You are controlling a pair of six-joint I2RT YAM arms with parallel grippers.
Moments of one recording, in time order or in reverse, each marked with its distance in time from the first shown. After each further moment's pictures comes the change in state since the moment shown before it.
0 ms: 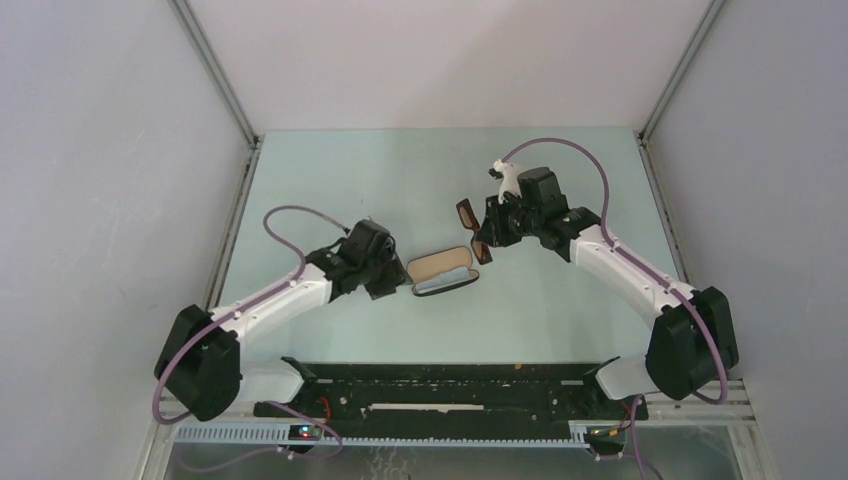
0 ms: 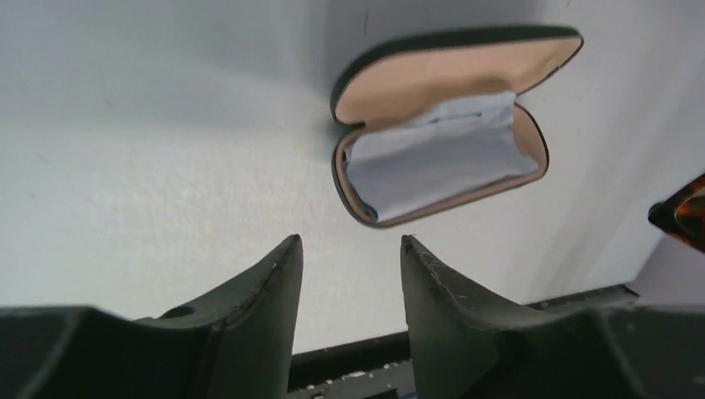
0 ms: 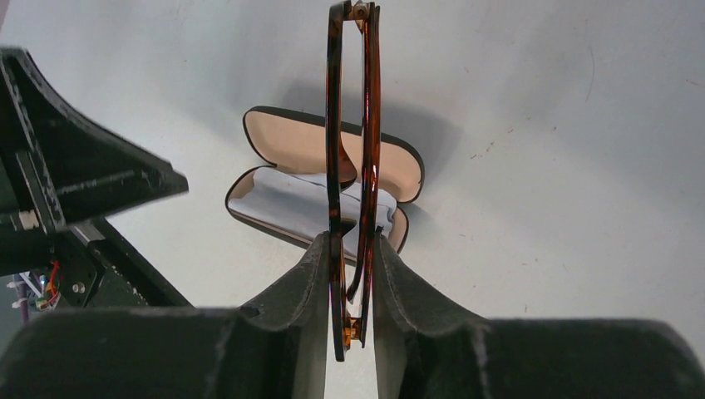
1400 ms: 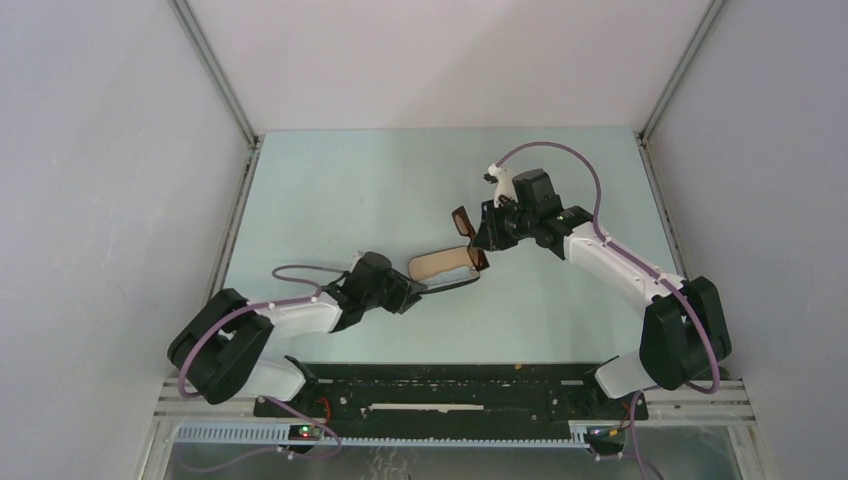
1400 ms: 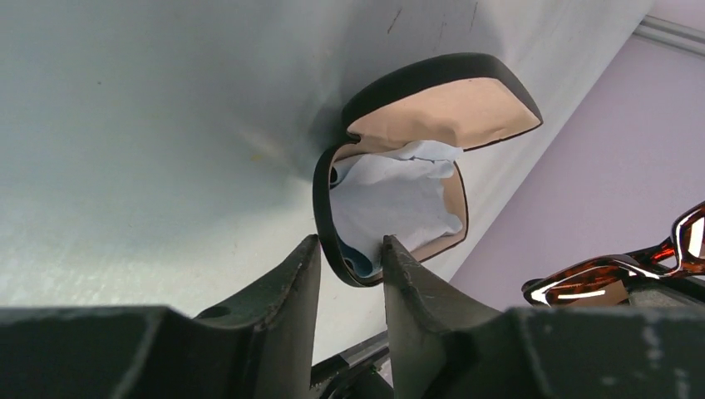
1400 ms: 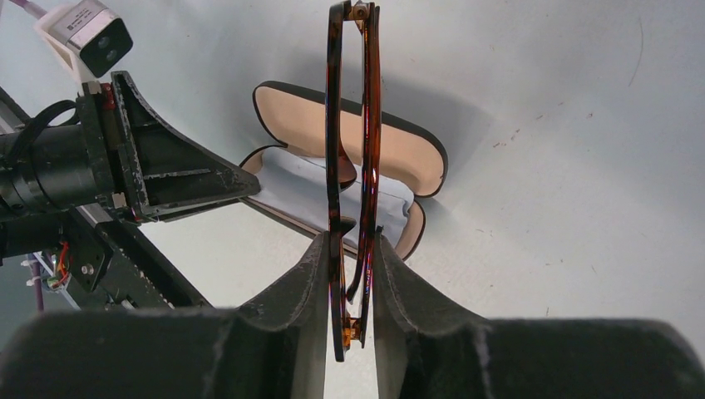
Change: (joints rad) left arm -0.066 0.062 -0.391 0.666 0.033 -0.646; right arm -0.001 0.056 0.000 0.003 -0.051 0.002
